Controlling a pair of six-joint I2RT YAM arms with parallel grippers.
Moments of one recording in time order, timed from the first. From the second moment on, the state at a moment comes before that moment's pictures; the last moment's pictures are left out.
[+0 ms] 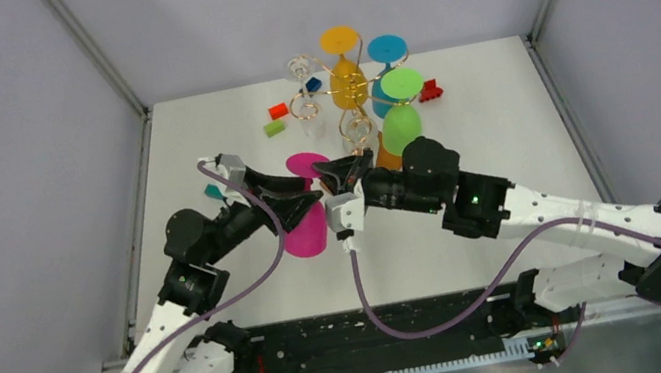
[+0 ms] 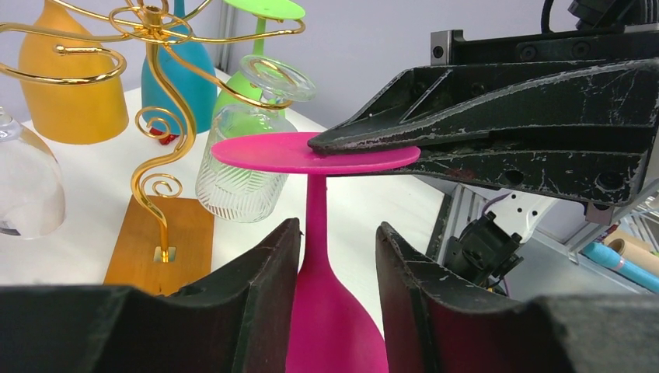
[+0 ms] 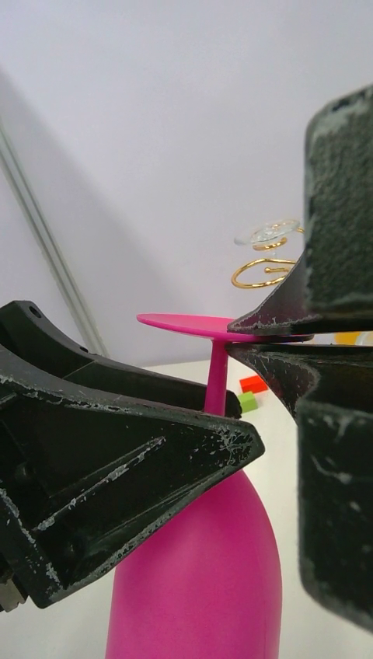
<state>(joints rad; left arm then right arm) -0.50 0.70 0.65 0.27 0.58 -0.44 1.10 1.18 1.09 0.06 -0.11 -1.08</state>
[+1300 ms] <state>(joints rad) -0.51 0.70 0.61 0.32 0.58 -0.37 1.10 1.15 1.06 0.08 -0.15 -1.04</state>
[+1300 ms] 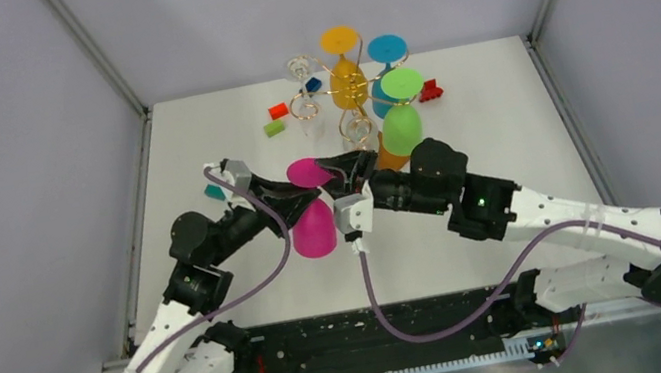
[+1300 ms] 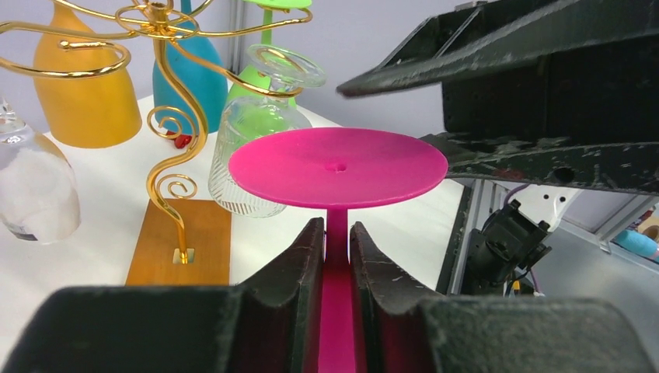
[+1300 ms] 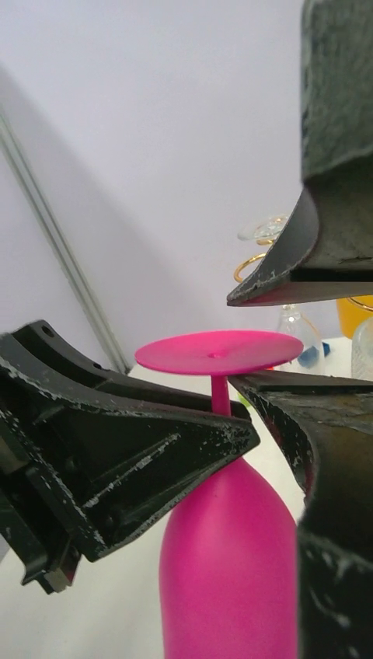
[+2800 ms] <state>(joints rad) -0.51 0.59 0.50 0.35 0.36 -0.33 0.57 1.48 1.67 -0.34 -0.13 0.05</state>
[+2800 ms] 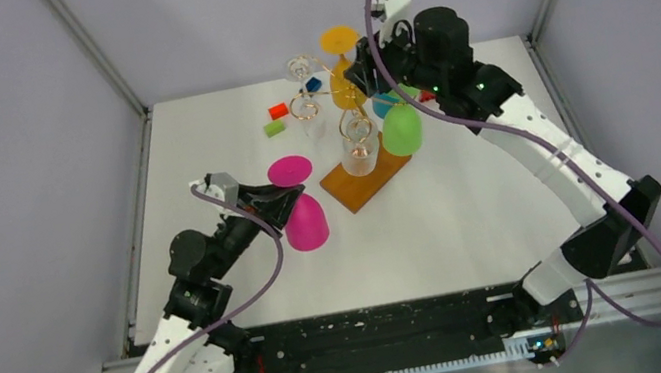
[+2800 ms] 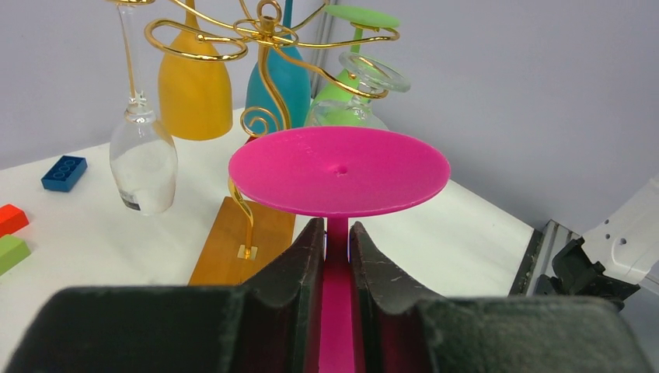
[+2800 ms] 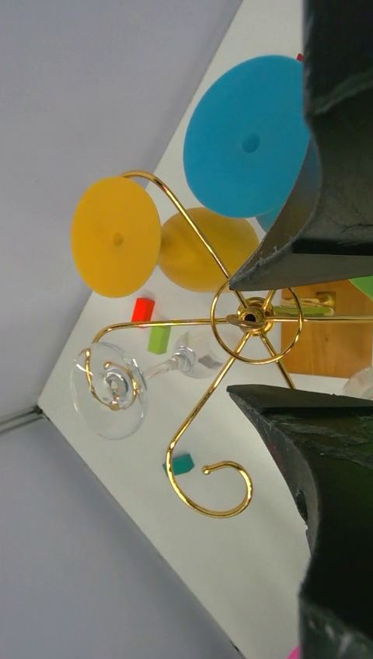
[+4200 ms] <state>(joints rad) -0.51 0.78 0.48 0.58 0.38 -0.23 0.57 1.61 1.80 -0.52 -0.12 -0.03</state>
